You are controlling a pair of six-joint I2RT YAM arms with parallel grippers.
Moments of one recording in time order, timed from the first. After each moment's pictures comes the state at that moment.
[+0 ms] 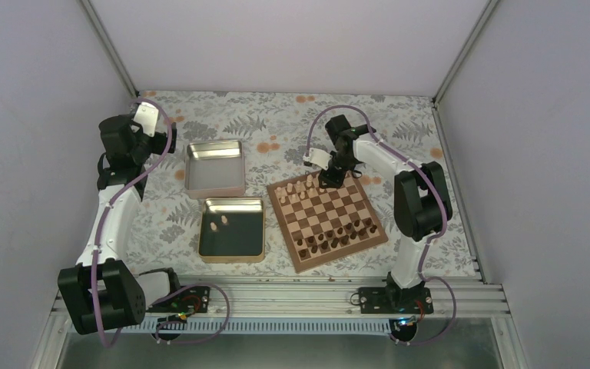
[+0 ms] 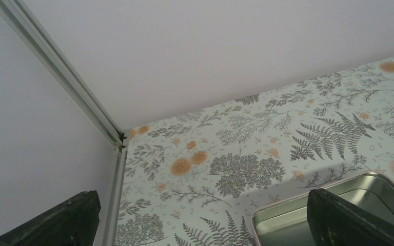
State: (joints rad) left arm 0.19 1.16 0.90 -0.05 0.20 0.31; right arm 0.41 1.89 1.42 -0.94 -0.27 -0.77
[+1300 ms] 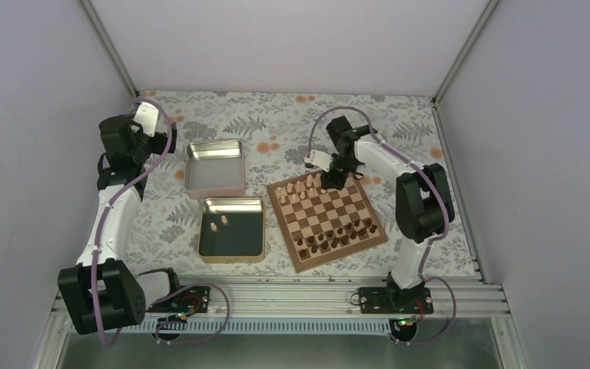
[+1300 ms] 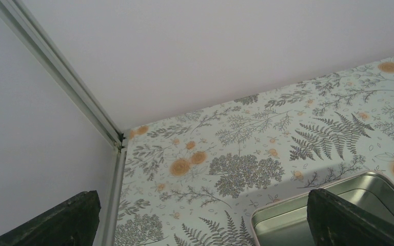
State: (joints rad) left arm 0.19 1.16 0.90 -0.05 0.20 0.31; right arm 0.41 1.88 1.41 -0.96 -0.26 -0.76
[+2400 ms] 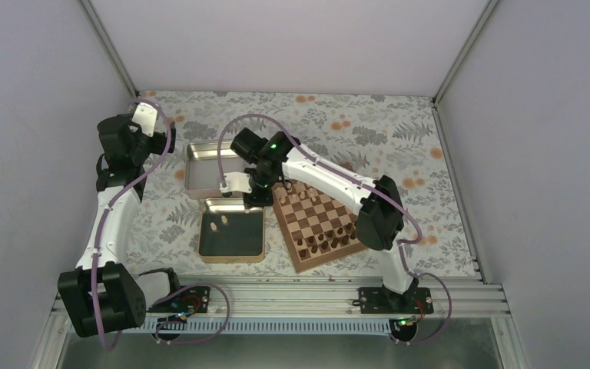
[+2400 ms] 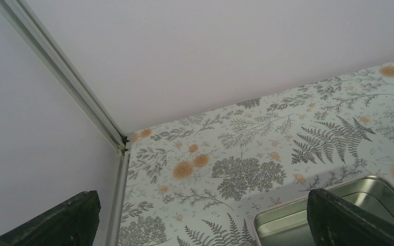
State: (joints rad) left arm 0.19 1.14 0.90 -0.05 0.20 0.31; right arm 0.96 2.06 1.97 -1.19 -0.33 -0.71
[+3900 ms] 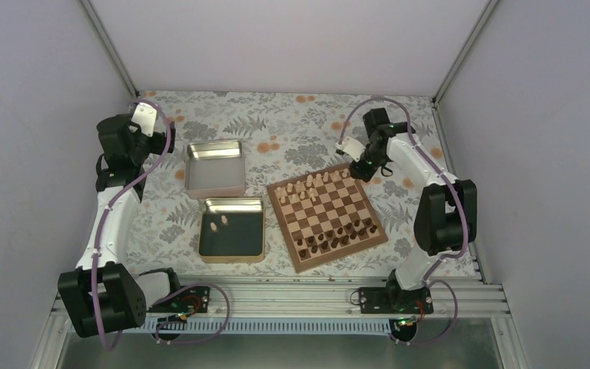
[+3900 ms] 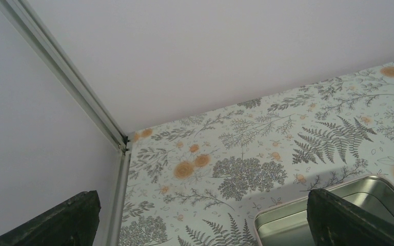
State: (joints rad) left arm 0.19 1.14 0.90 -0.05 0.20 0.31; right arm 0.23 1.71 1.38 -1.00 -0.19 -0.72
